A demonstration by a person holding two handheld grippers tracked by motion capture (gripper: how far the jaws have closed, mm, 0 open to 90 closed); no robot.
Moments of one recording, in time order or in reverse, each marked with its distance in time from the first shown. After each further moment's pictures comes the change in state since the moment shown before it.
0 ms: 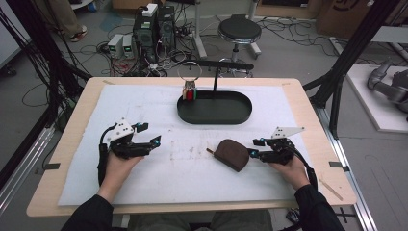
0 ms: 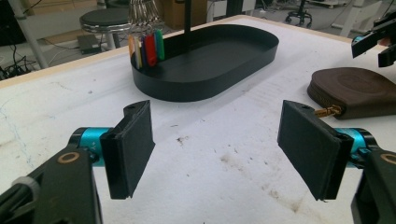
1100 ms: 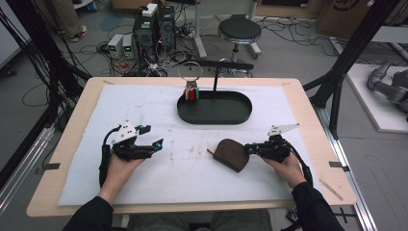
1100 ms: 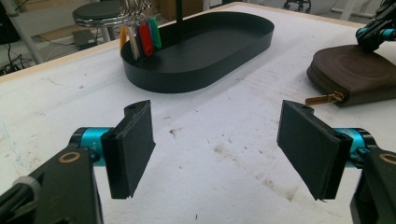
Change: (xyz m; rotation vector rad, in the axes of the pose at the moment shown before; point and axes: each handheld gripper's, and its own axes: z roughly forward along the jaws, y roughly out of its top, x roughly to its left) left arm -0.007 -0.001 0.004 0.036 -0.009 0.036; right arm -0.002 0.006 0.010 0.017 0.119 0.088
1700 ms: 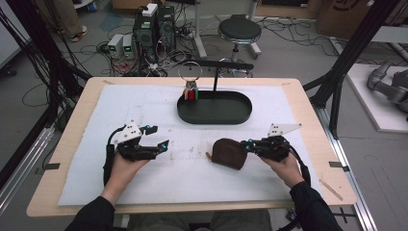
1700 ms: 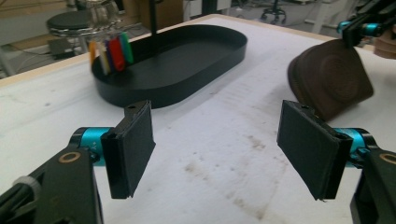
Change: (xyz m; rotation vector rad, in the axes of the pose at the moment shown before) left arm -0.013 0.008 0.010 -0.032 -0.111 -0.002; right arm 0.023 0.016 -0.006 -0.107 0.025 -0.118
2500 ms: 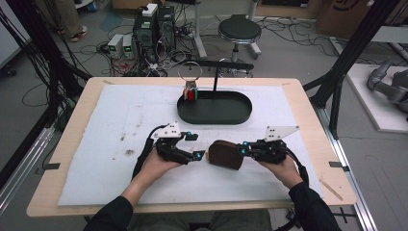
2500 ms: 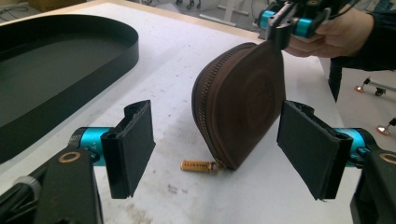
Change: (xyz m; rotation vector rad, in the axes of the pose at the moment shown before) left arm -0.042 0.019 0.087 0.062 -0.339 -0.008; right arm 0.020 0.010 0.002 -0.023 0.071 -0.132
